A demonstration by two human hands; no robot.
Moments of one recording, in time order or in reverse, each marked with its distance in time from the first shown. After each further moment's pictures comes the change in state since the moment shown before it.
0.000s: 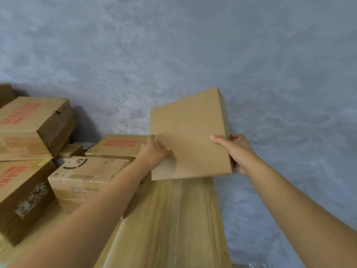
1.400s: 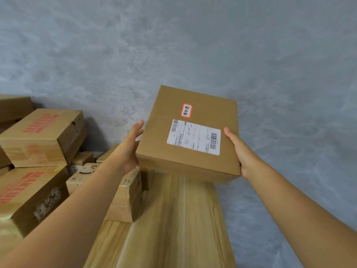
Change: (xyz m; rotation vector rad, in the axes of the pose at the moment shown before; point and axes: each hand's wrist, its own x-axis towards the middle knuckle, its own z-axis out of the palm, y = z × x) left_hand -0.021 -0.009 -0.087 -0.821 -0.193 -0.017; right_hand -0.040 -0.036 0.001 0.280 -0.143 0.134
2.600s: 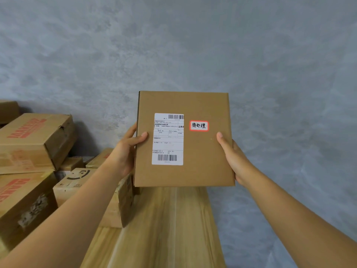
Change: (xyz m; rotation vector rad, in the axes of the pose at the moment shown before) left_hand -0.003 -0.007 0.020 -0.101 -0.150 0.229; right_hand -0.005 0.010 -0.015 -0.168 0.049 -0.230
